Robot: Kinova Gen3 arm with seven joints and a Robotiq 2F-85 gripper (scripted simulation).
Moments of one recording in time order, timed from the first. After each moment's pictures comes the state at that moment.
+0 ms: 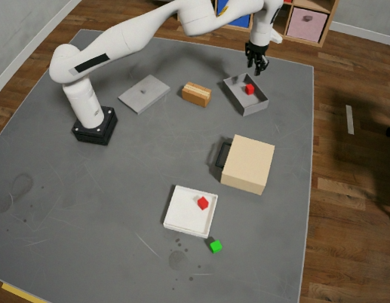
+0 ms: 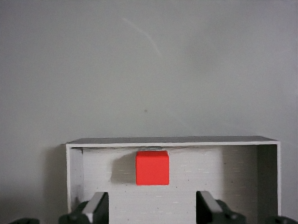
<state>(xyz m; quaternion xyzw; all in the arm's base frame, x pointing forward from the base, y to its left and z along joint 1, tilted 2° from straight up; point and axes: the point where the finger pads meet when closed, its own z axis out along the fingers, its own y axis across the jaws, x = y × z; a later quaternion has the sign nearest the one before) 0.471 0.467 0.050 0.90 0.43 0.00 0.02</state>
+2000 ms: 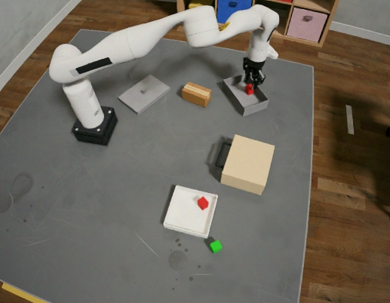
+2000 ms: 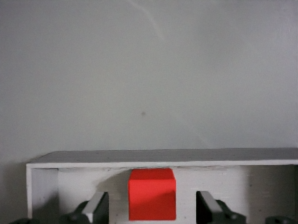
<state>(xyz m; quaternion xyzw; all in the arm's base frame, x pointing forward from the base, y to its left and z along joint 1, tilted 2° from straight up) 0.473 0.465 -0.026 0.90 0.43 0.00 0.02</state>
